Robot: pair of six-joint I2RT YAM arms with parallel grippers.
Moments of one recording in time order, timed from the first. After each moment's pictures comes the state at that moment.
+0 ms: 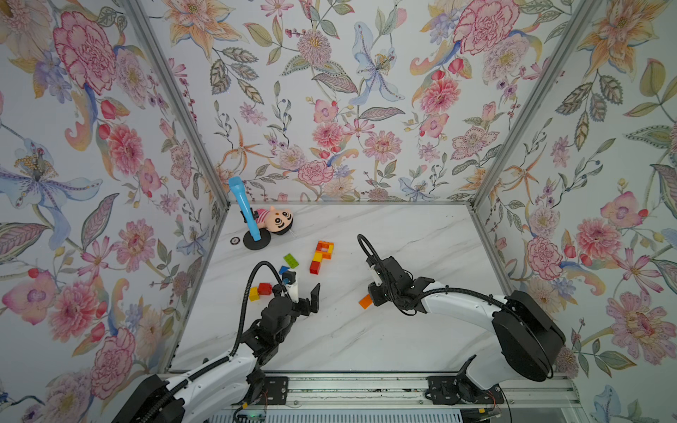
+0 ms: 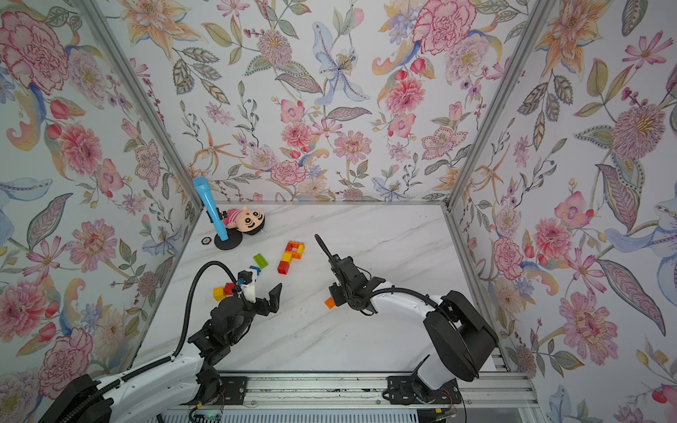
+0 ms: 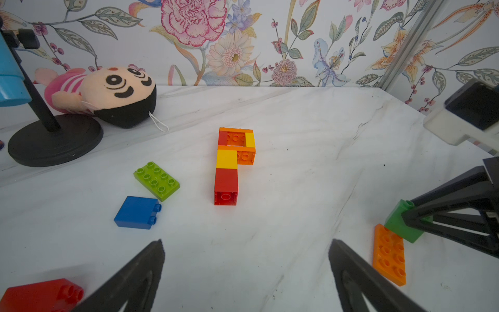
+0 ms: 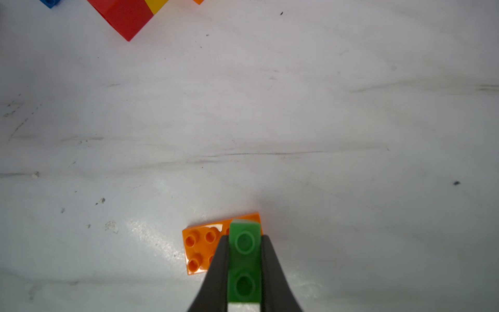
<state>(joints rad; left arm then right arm) -0.66 0.88 0.16 0.44 -0.32 -0.24 0.77 1.54 0.82 -0.20 0.06 0.18</state>
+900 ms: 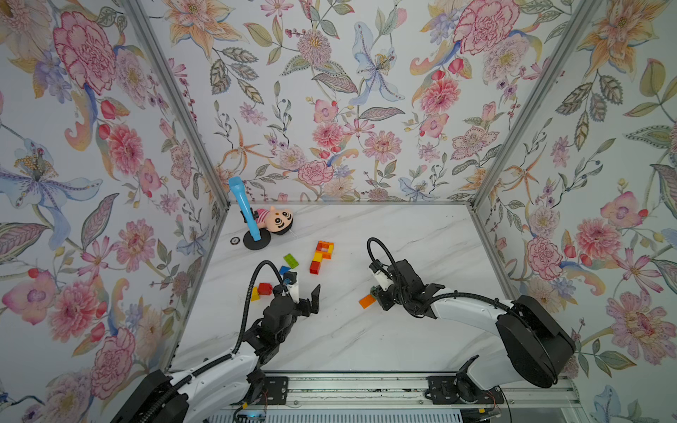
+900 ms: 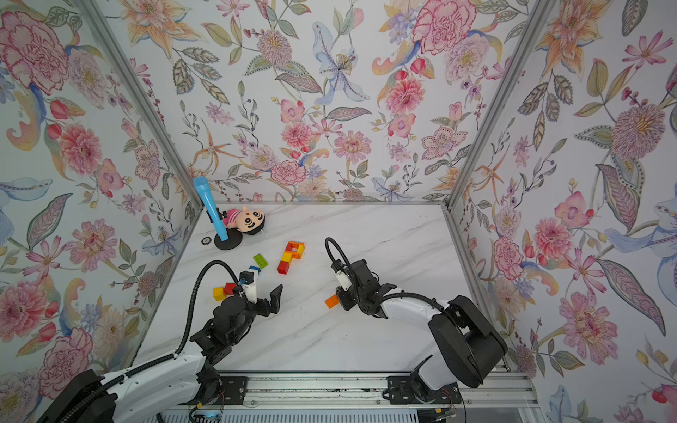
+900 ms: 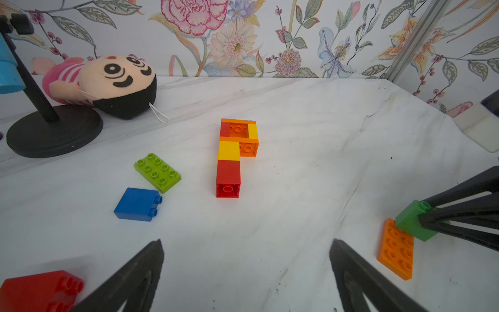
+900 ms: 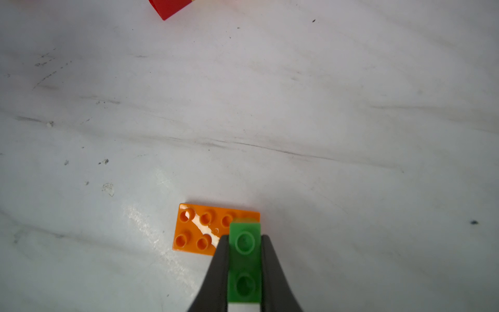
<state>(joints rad) -0.66 0.92 0.16 0.44 -0.33 -0.25 0.69 1.48 0.69 -0.04 -0.09 -0.01</state>
